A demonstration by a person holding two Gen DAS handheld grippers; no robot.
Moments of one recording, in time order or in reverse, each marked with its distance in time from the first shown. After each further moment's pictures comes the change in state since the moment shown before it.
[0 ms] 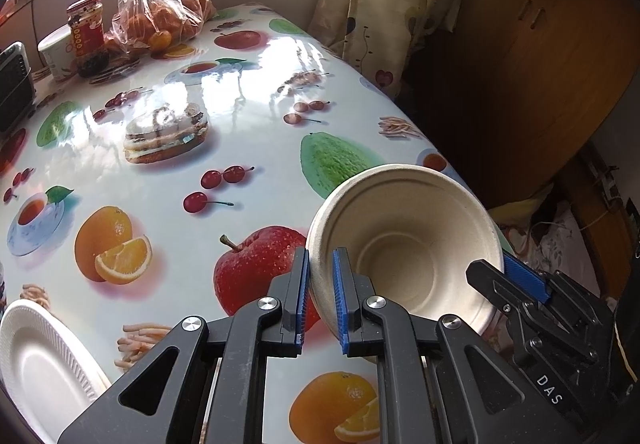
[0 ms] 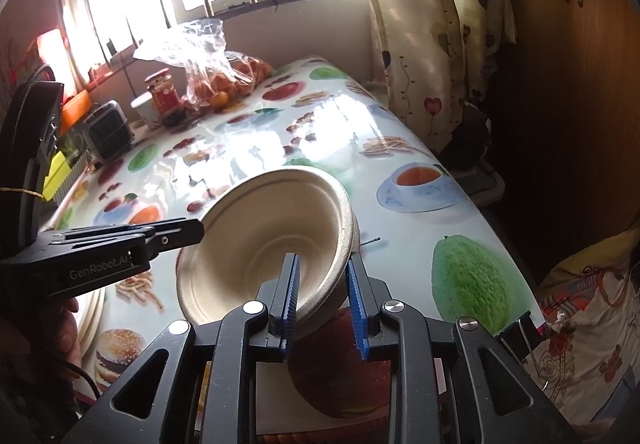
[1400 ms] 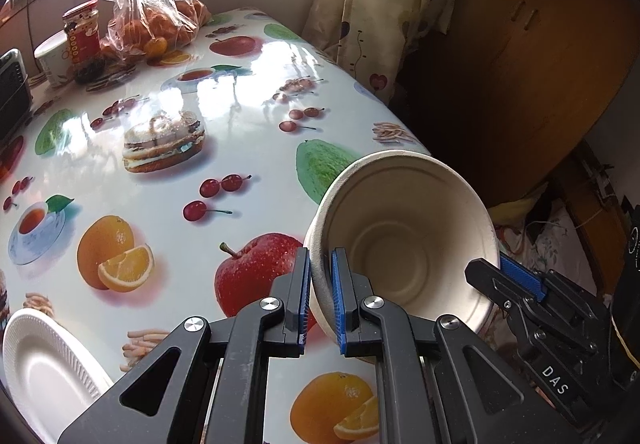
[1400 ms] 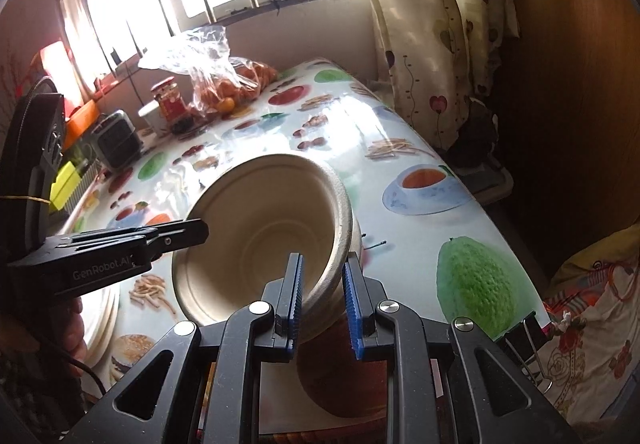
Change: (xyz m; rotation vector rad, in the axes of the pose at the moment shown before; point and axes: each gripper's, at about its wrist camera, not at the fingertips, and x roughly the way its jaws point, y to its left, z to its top) left arm -0.005 0.001 0.004 0.010 0.000 -0.020; right arm -0.007 -0.001 0.006 0.029 0.004 0.044
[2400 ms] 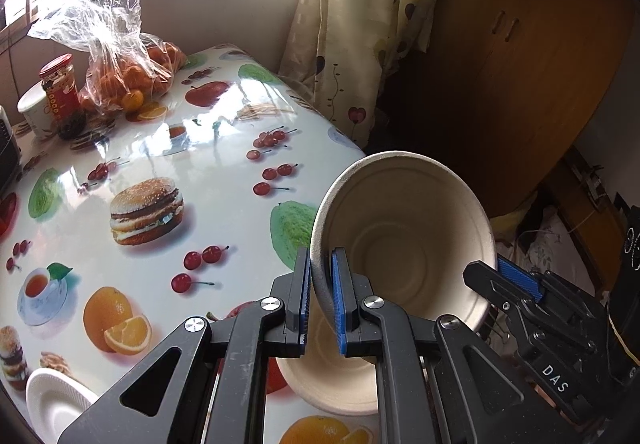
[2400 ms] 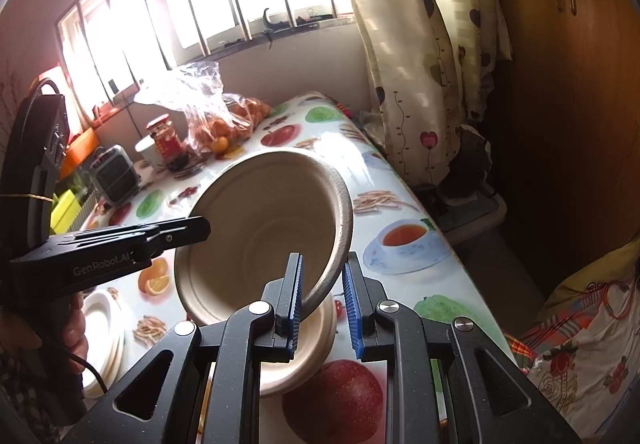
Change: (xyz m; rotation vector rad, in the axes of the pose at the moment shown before) left arm -0.014 -0.022 0.045 0.066 -0.070 -0.027; right arm -0.015 -0.018 0.038 0.010 -0.081 0.000
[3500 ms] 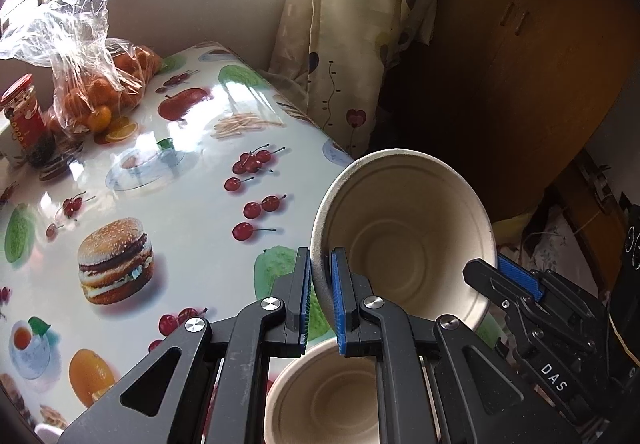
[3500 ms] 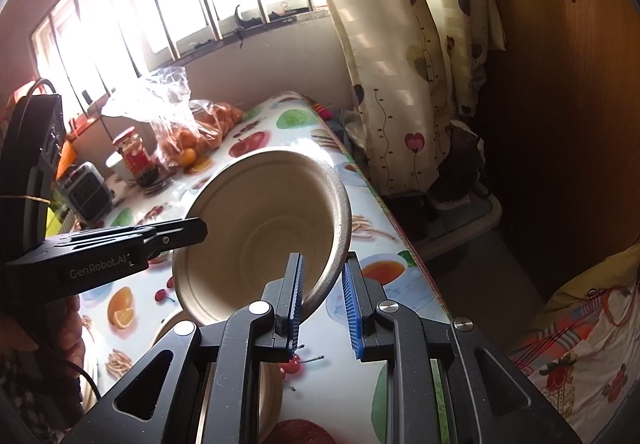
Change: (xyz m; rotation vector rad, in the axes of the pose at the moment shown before) left arm 0.052 -0.006 0.047 0.022 0.035 -0.006; right arm 0.045 -0.037 0.036 0.035 0.015 -0.029
